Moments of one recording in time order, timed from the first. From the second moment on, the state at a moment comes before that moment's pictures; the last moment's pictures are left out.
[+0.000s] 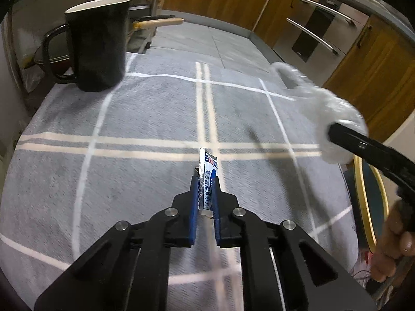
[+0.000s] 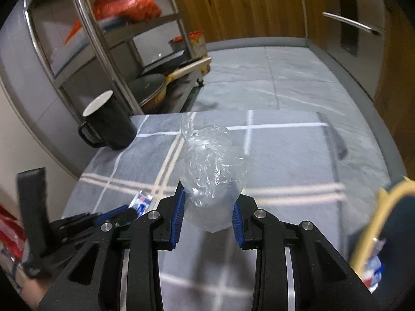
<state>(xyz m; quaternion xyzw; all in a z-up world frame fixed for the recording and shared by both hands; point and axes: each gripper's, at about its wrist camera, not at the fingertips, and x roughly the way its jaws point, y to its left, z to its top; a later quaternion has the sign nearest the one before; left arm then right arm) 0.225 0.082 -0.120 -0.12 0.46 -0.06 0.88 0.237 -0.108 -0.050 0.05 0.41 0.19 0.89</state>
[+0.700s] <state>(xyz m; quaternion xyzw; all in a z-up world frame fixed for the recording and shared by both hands) 0.179 0.019 -0.073 -0.11 0.44 -0.12 0.88 0.088 -0.276 -0.022 0.11 0.37 0.09 0.92</state>
